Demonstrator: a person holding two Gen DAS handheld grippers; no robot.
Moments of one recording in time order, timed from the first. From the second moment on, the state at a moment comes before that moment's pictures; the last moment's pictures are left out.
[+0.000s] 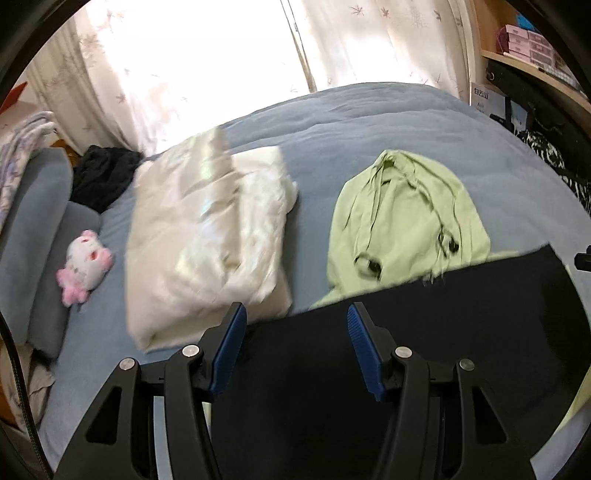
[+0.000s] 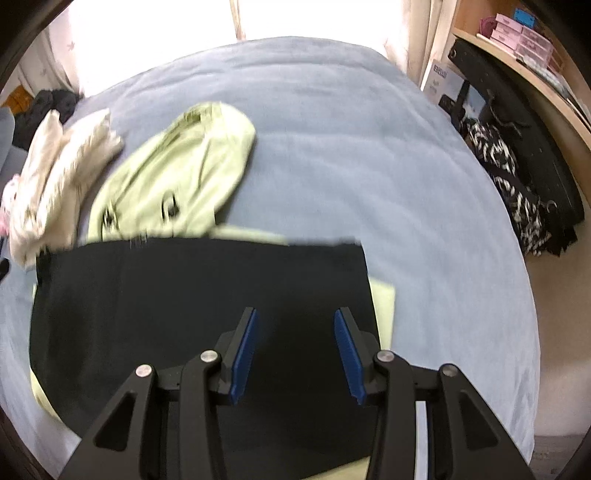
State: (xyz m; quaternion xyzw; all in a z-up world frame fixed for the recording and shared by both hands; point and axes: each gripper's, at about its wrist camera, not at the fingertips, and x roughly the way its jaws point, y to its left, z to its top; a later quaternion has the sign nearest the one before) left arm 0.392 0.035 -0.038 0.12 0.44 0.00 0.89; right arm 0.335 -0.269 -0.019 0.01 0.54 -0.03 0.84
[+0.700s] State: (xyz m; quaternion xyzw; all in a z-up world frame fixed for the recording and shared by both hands) left arm 0.582 0.002 -0.170 0.07 0.54 0.00 0.84; right arm 0.500 -0.249 -0.089 0.19 0.51 0.05 0.84
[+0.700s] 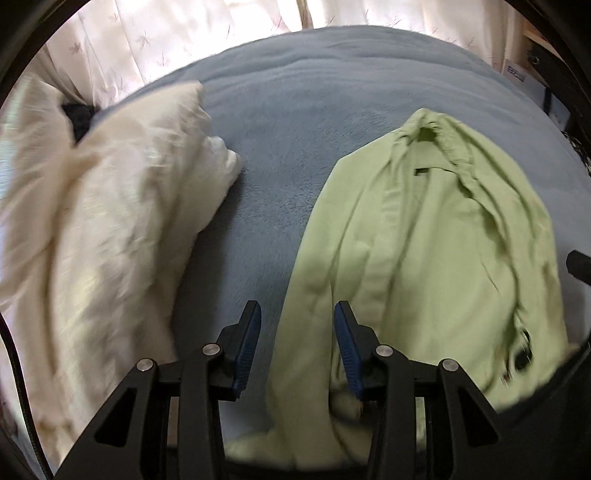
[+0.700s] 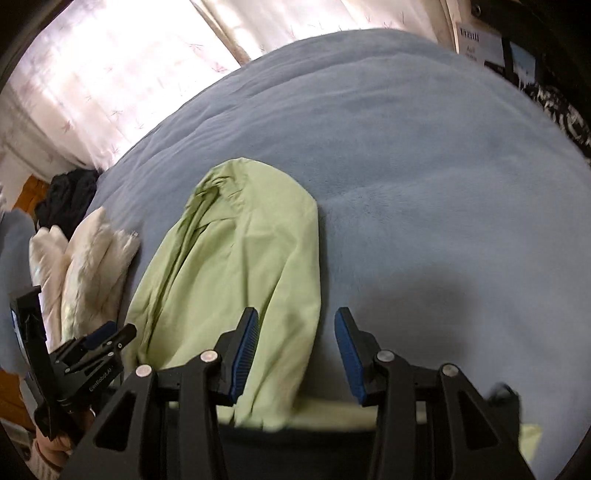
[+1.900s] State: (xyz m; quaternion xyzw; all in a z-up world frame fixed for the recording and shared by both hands) left arm 0.390 0.062 -0.092 0.00 0.41 -0.03 0.91; right arm 0.373 -0.210 0.021 0.13 0.32 0.24 0.91
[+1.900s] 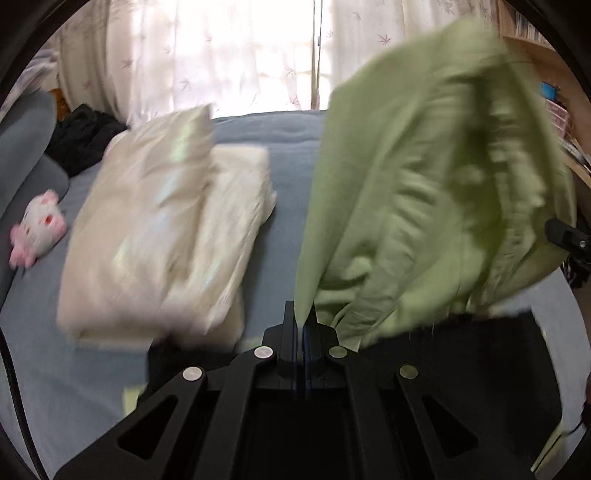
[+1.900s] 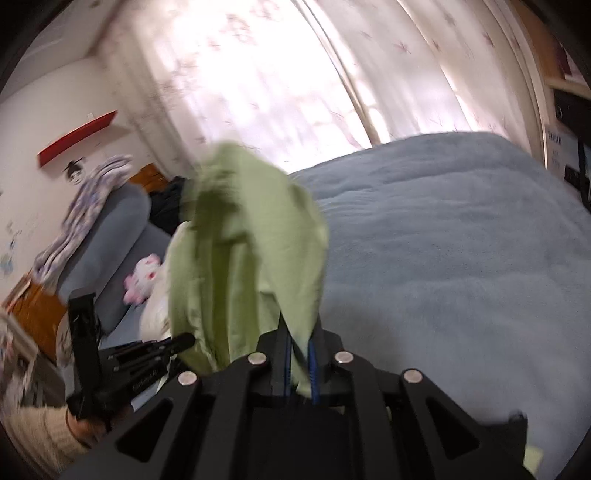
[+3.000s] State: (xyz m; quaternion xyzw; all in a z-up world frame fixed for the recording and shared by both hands) left arm 0.190 0.053 -0.105 -0.05 0.53 -0.14 0.84; right arm 0.126 -0.209 -0.027 0.15 0.47 0.26 0.83
